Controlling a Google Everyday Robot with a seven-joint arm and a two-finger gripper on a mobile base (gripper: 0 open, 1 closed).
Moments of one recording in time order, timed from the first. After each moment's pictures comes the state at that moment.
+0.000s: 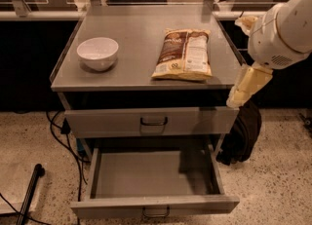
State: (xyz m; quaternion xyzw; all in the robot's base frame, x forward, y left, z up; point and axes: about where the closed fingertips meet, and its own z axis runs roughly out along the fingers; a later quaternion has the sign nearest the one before) arm 0.514 -0.184 0.954 -0.62 0.71 -0.09 0.31
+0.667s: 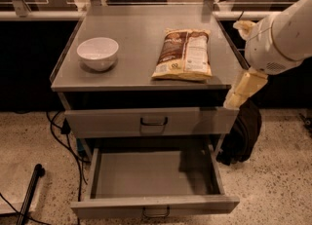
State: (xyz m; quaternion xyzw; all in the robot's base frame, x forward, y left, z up) arm 0.522 -0.183 0.942 -0.62 0.71 -0.10 0.32
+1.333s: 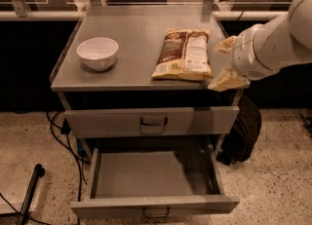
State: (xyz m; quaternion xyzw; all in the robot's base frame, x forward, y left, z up) arm 0.547 -0.169 0.917 -0.63 0.69 -0.11 0.35
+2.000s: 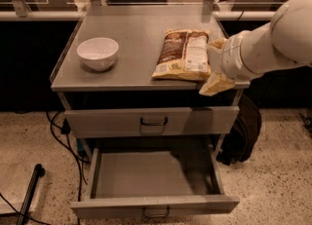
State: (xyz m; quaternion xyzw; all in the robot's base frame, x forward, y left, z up) arm 0.569 -0.153 0.899 -0.63 0.67 -0.10 0.37
